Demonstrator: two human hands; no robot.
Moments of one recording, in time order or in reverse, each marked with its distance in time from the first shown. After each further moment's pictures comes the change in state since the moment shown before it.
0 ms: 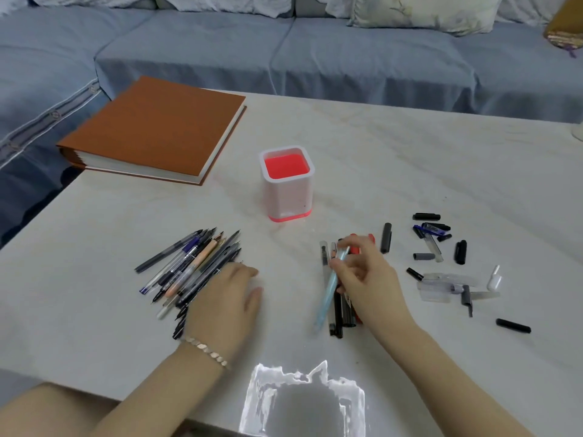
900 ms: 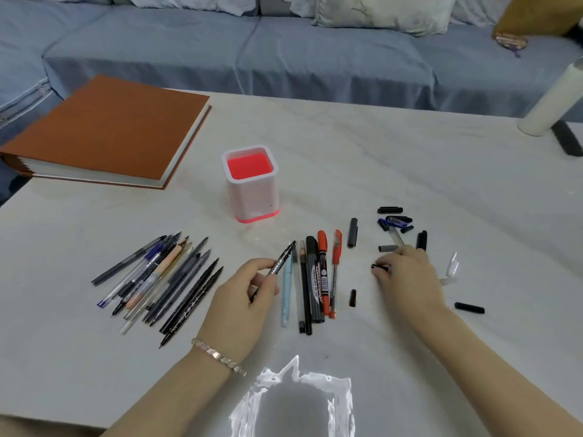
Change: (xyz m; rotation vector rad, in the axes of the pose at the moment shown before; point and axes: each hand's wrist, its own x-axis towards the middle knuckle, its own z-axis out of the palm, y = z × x) left_hand 0.004 0.053 0.019 -0.583 -0.073 -0.050; right_hand 0.017 0.060 -0.082 -0.924 0.060 0.080
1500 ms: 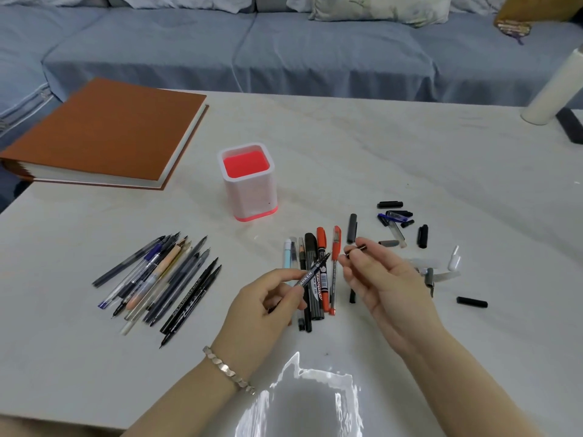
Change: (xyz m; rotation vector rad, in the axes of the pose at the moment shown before) left_hand -0.014 0.022 0.012 -0.252 -0.133 -0.072; right_hand -0.048 -0.061 -0.037 1.839 -0.169 0.371
